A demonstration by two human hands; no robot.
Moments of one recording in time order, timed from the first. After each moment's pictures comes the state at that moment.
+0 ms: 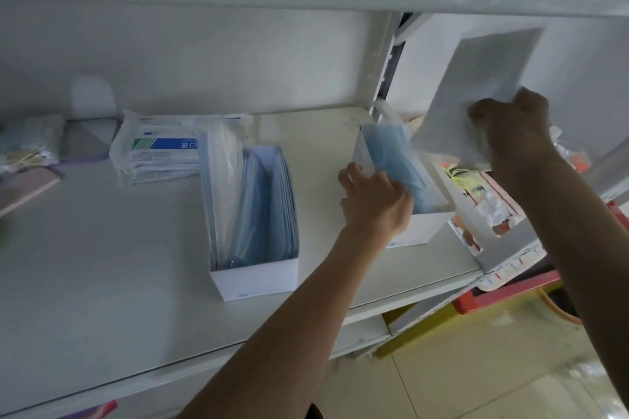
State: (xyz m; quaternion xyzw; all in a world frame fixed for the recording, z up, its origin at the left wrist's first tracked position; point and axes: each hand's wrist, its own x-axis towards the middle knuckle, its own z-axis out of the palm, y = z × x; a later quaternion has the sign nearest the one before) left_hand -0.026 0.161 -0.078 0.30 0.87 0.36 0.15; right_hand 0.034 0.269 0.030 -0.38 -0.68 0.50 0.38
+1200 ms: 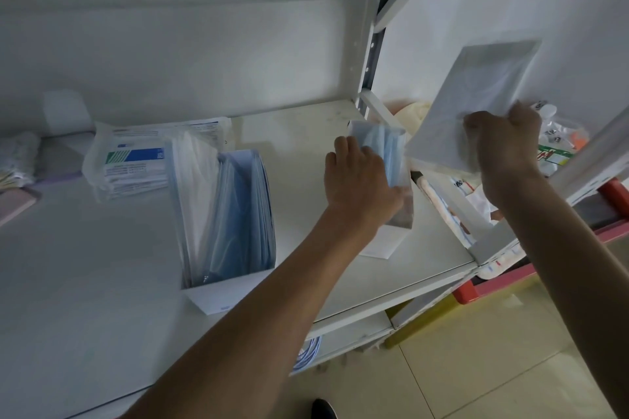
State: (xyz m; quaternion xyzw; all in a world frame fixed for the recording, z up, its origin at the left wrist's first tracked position) left_hand -0.031 0.172 -0.056 0.40 0.90 0.15 -0.05; right_hand 0.047 0.297 -0.007 -0.41 -0.63 0.50 0.42
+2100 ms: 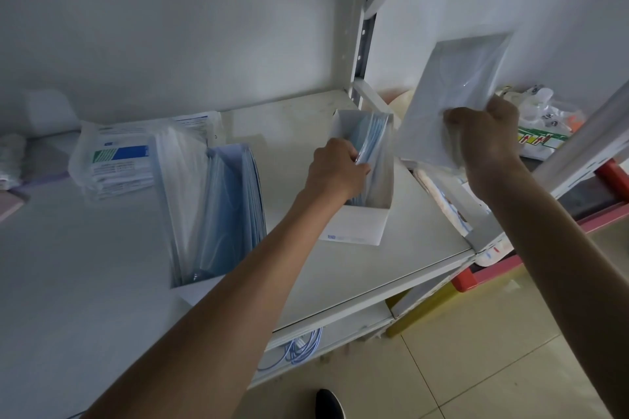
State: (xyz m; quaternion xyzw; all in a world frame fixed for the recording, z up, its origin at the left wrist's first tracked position) left_hand -0.059 0.166 -0.061 0.29 0.86 0.39 0.19; right_hand 0.047 0.291 -0.017 -0.40 -0.65 0.51 0.39
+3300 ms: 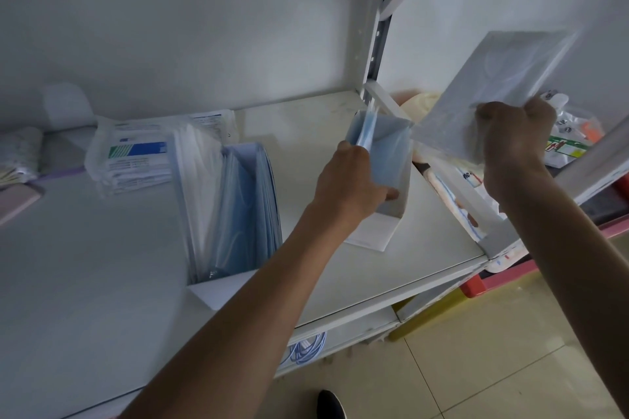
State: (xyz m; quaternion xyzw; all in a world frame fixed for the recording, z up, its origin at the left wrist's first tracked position) left_hand -0.051 0.150 -0.062 0.39 0.87 0.30 0.09; right_hand 0.038 0.296 -0.015 -0.44 -0.58 0.51 0.46
